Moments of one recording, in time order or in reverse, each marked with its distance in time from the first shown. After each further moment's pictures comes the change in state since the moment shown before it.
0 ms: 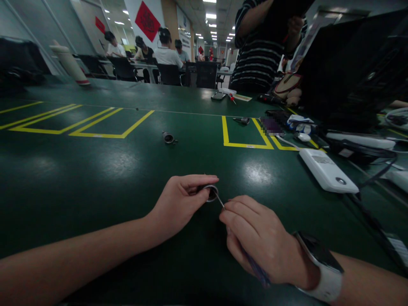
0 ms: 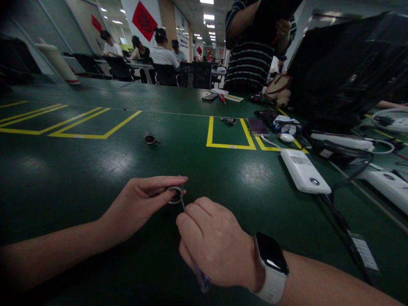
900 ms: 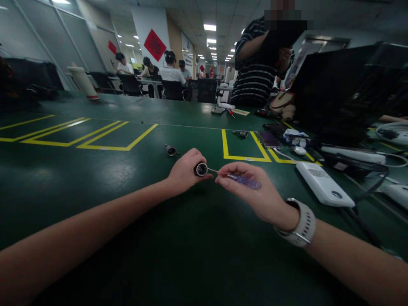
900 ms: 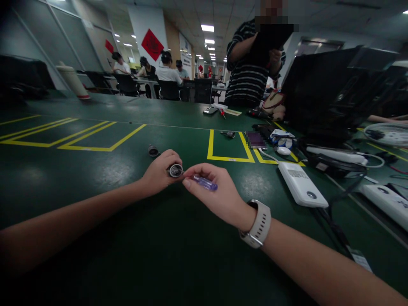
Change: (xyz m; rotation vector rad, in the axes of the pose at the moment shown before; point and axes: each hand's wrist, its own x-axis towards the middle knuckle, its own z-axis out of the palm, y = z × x) left_hand 0.096 -0.018 -0.044 0.845 0.051 0.718; right_hand 0.055 0.046 -0.019 0.864 0.176 0.566
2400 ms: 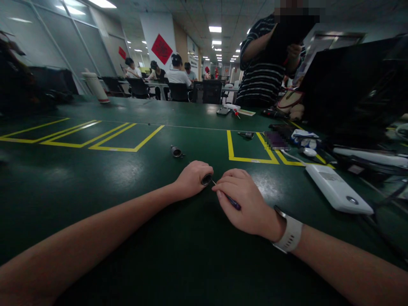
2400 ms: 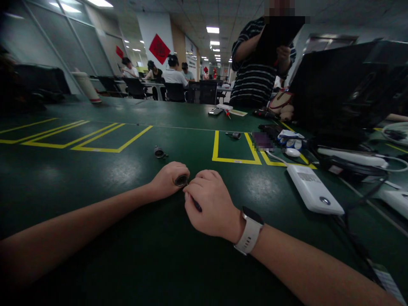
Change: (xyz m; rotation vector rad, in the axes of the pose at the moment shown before) left_hand -0.006 -0.007 0.010 0.136 -0.195 0.145; right_hand 0.005 0.012 0.016 -0.678 -0.085 -0.346
